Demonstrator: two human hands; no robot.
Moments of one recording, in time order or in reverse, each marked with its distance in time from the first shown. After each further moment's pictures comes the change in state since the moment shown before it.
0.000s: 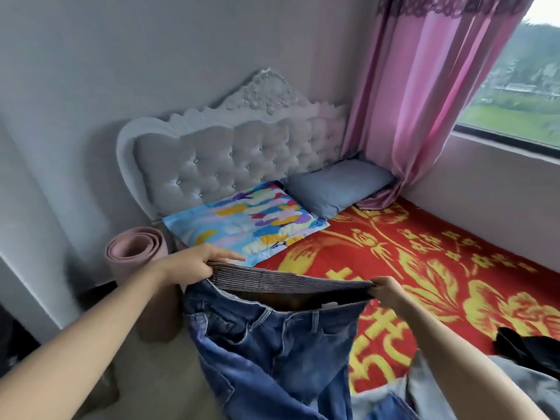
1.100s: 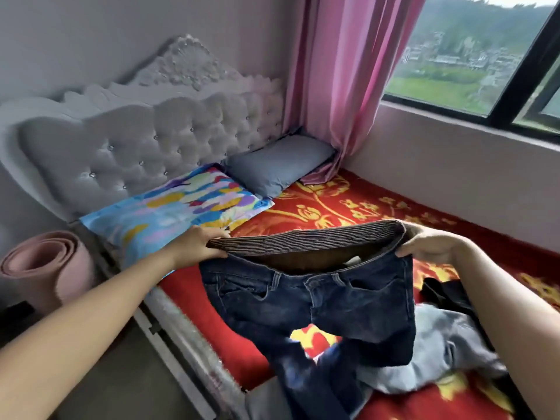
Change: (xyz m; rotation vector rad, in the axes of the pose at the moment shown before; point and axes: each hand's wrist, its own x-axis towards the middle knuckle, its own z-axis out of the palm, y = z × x) left_hand 0.149 0.049 0.074 0.149 0.228 0.187; right_hand -0.033 0.090 -0.199 0.627 -0.334 -0.042
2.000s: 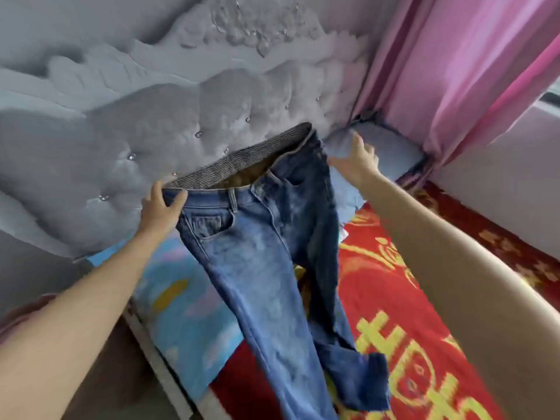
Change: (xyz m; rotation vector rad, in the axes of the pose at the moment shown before) left_hand 0.274 -0.452 -0.172 -0.309 0.516 -0.773; right_hand 0.595 -0.277 0.226 -0.671 0.591 -0.072
